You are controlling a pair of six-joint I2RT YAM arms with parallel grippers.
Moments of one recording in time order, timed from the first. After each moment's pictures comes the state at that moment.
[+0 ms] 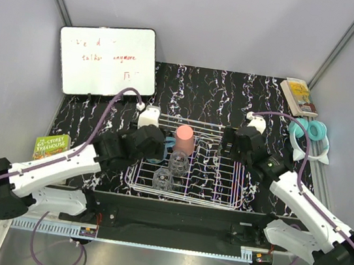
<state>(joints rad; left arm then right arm) -1.02 1.11 1.02 -0.78 -0.58 -0.70 0.63 1.02 0.85 -0.55 0.35 0.57</state>
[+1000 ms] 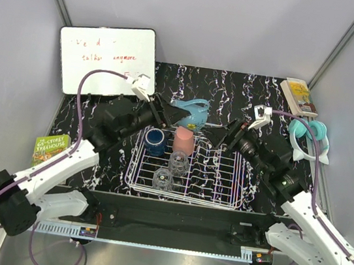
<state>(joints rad) -0.65 1.06 0.85 0.18 0.16 -0.85 0.63 0.80 0.78 -0.03 -0.14 0.78</state>
